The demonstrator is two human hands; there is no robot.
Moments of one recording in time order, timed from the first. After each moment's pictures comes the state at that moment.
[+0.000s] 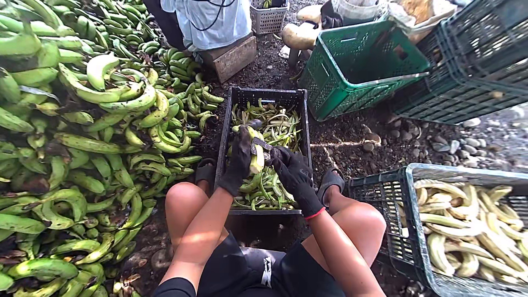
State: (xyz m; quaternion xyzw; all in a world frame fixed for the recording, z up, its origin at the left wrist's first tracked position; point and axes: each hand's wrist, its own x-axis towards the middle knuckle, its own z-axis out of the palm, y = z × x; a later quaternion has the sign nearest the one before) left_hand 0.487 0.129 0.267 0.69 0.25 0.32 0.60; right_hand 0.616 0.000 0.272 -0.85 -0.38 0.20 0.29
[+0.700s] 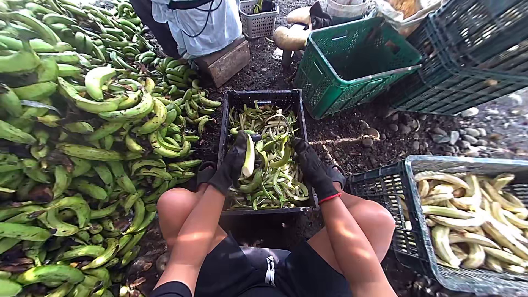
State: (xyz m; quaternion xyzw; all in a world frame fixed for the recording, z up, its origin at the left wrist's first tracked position) left_hand 0.487 0.154 0.247 0.57 0.26 0.15 0.77; right_hand 0.664 -0.025 0.258 -0.81 -0.33 0.27 0.40
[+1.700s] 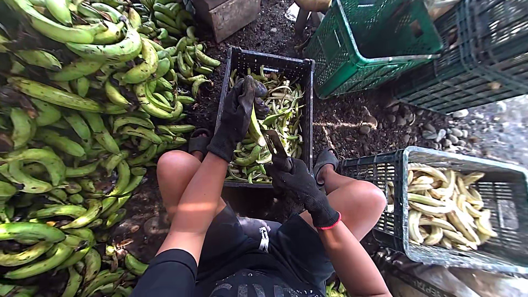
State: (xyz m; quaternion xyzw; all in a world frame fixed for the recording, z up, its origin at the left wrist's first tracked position) left_hand 0.495 0.162 0.284 0.60 0.16 0.41 0.66; right_hand 0.563 -0.045 0.300 -0.68 -0.30 0.50 0.44
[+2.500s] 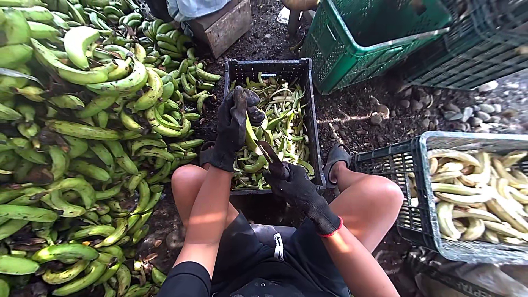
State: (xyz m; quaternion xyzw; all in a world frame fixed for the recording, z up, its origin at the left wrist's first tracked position) left_hand 0.492 0.164 0.291 0.64 0.11 0.45 0.62; right_hand 0.550 -0.041 0.303 -0.72 -0.31 0.47 0.41
